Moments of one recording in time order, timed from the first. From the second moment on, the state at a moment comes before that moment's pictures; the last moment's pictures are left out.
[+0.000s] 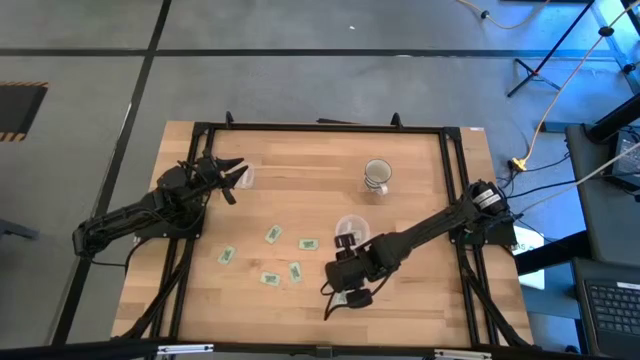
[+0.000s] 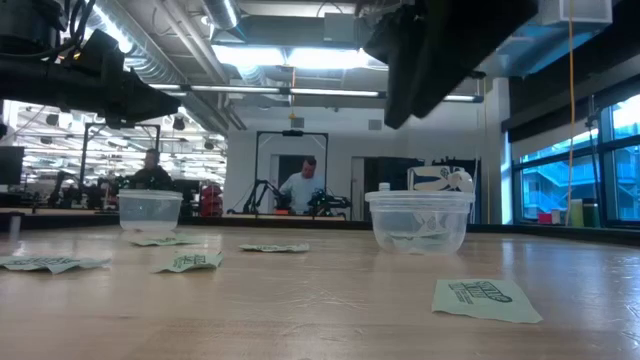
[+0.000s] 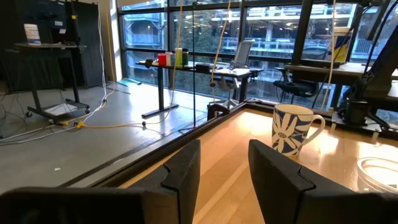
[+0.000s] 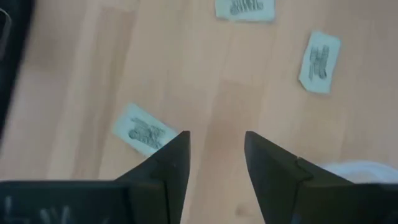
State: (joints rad) left arm 0.45 0.01 0.02 0.03 -0.14 -0.07; right arm 0.44 1.93 1.54 -0.76 0.13 0.18
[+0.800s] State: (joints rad) left arm 0.45 0.01 0.02 0.03 -0.14 -0.07; right arm 0.44 1.93 1.54 -0.61 0.09 0.23
